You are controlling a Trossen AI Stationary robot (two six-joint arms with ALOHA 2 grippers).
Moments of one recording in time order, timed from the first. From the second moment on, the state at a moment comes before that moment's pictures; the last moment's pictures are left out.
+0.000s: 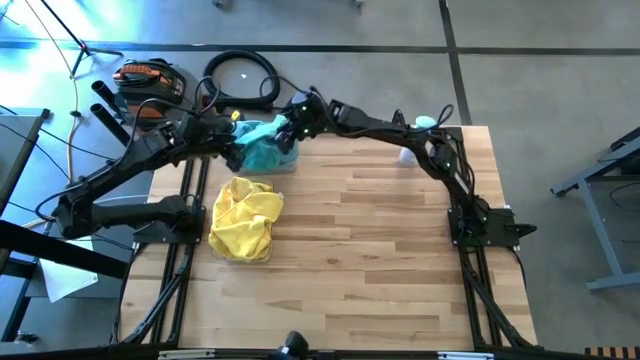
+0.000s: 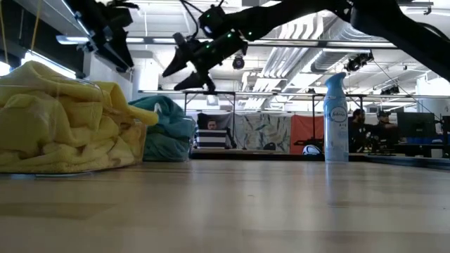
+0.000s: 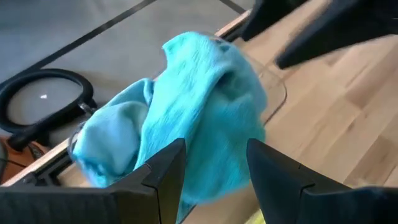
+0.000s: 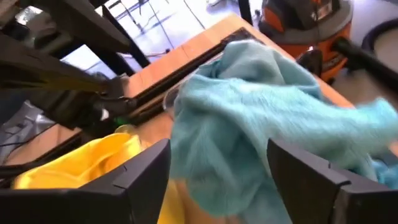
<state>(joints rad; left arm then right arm) 0.65 0.89 0.96 -0.82 -0.16 -0.10 -0.40 2.29 2.16 -0.39 -0.24 0.31</state>
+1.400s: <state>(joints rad) 0.66 1.41 0.95 -0.71 -0.13 -0.75 -0.40 1.81 2.16 -1.24 0.01 0.10</state>
